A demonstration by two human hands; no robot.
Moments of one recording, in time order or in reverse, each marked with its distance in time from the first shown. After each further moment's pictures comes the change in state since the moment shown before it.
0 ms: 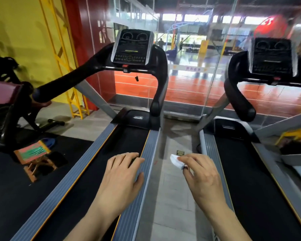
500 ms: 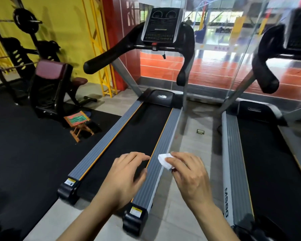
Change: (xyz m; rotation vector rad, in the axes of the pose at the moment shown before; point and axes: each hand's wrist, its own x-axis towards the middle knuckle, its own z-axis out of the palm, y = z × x) left_hand -0.257 0.044 -0.118 -0.269 -0.192 -0.179; right_hand -0.190 -0.176 -0.079 0.193 -0.011 -0.161
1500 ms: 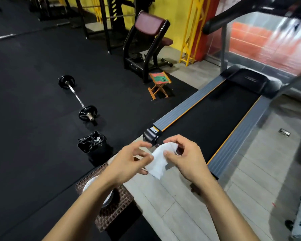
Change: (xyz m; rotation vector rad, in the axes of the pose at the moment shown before) left_hand -0.386 -0.245 -0.232 -0.798 0.167 -0.776; right_hand -0.028 -0.491 0.157 0.783 -0.819 0.419
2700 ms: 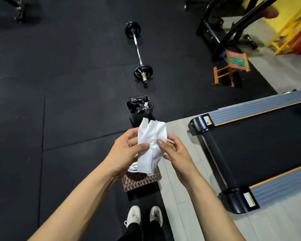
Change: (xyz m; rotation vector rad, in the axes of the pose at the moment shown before) left_hand -0.022 -0.148 -0.174 -0.625 0.483 -0.259; right_hand 0.080 -0.001 0.272 0.486 -0.510 0.492
